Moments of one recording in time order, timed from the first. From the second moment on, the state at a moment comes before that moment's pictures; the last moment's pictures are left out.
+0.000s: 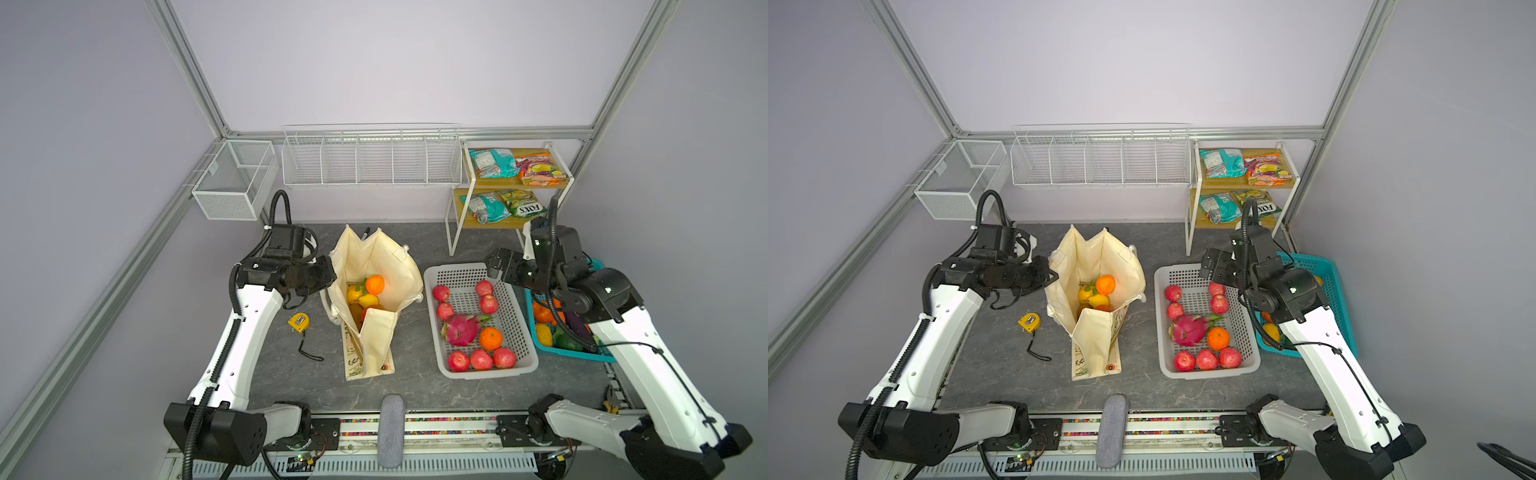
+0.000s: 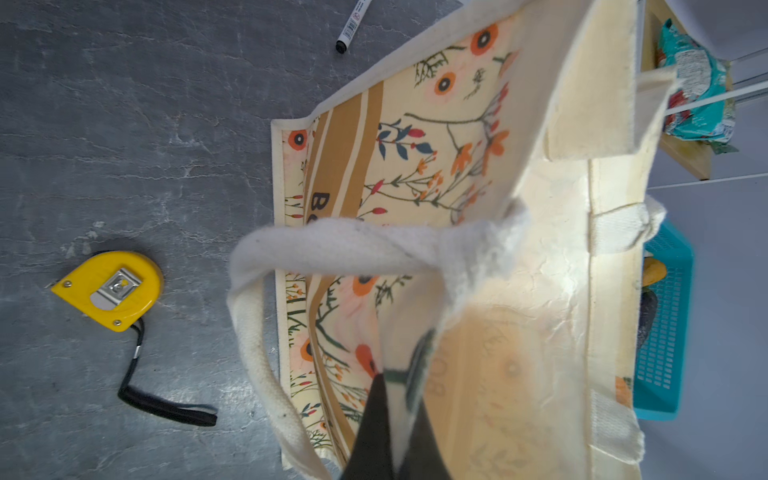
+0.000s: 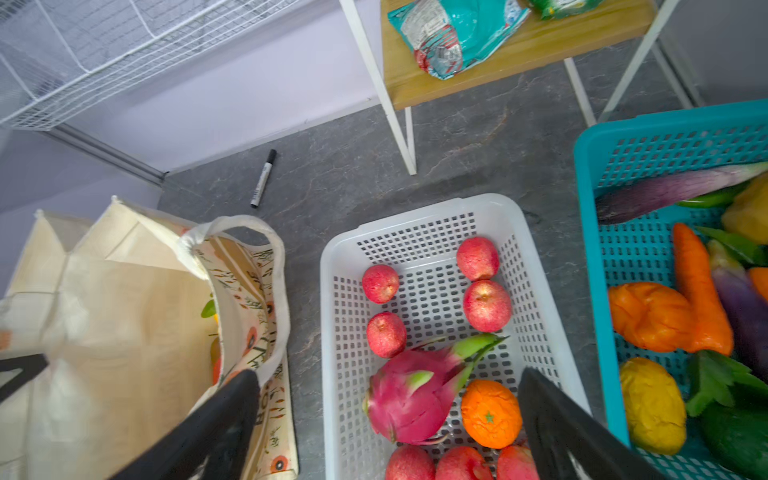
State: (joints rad) left arm -0.18 1.29 1.39 -1.06 0.29 -0.46; right arm 0.47 1.15 1.49 -1.04 0.15 0.60
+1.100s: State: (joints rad) left arm -0.18 1.16 1.34 -1.14 0.27 -0.47; right arm 0.08 1.40 1.73 -0.78 0.15 0.72
